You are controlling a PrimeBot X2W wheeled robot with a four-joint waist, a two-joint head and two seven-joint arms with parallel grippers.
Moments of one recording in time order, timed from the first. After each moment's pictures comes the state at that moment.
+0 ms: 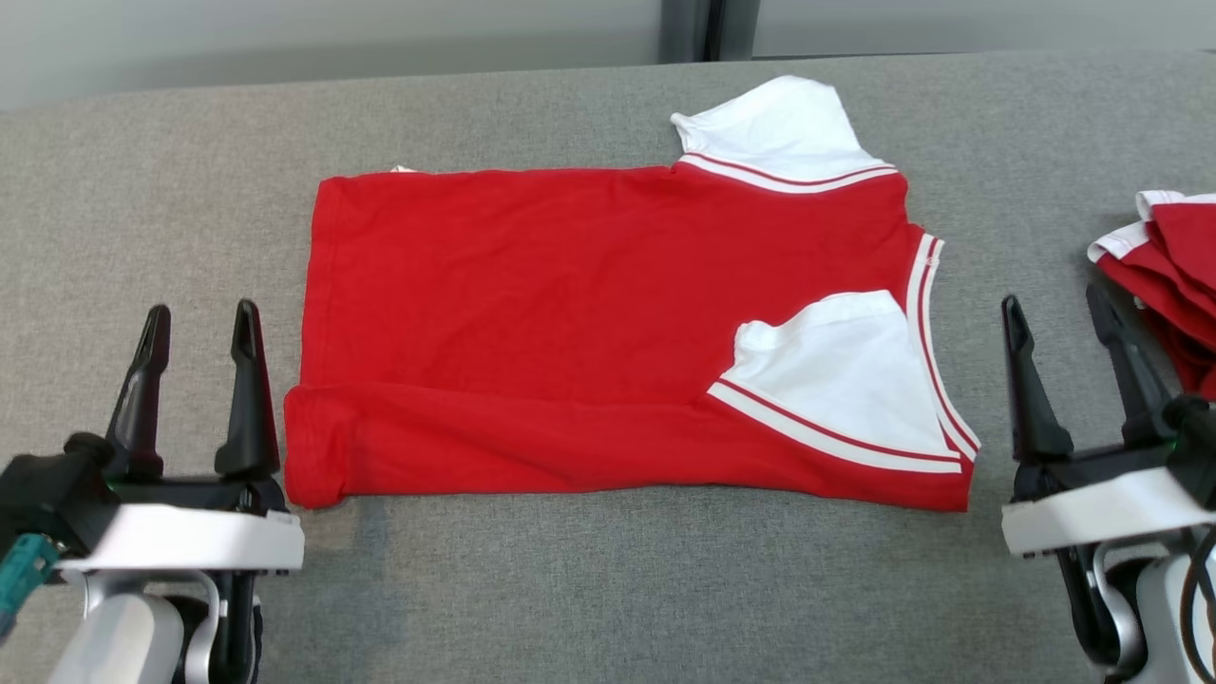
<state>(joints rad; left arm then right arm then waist) -0.16 0.36 -0.20 -0.03 -0.57 0.18 -0.26 -0.22 -0.14 0.01 0.10 0.18 0.13 -0.21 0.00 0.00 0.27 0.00</state>
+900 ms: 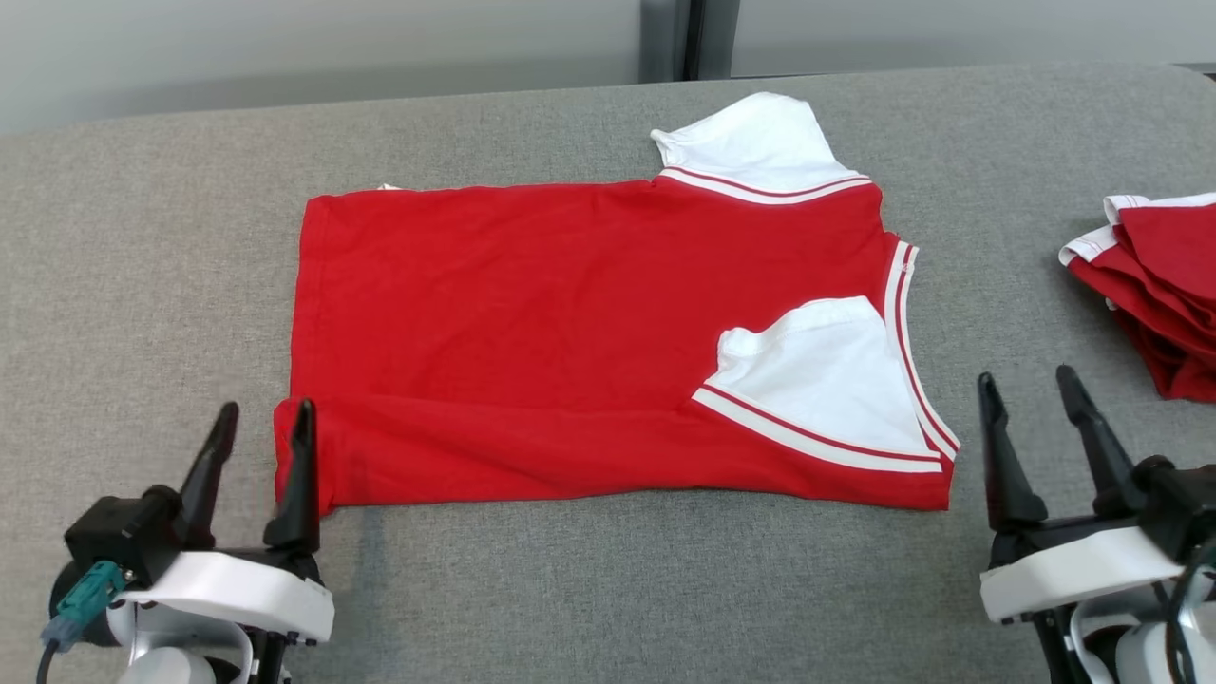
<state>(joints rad) -0.09 0.34 -0.24 0.08 -0.57 0.13 -0.21 -0.09 -0.07 -0.02 0.06 0.19 0.13 -0.15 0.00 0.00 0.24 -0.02</state>
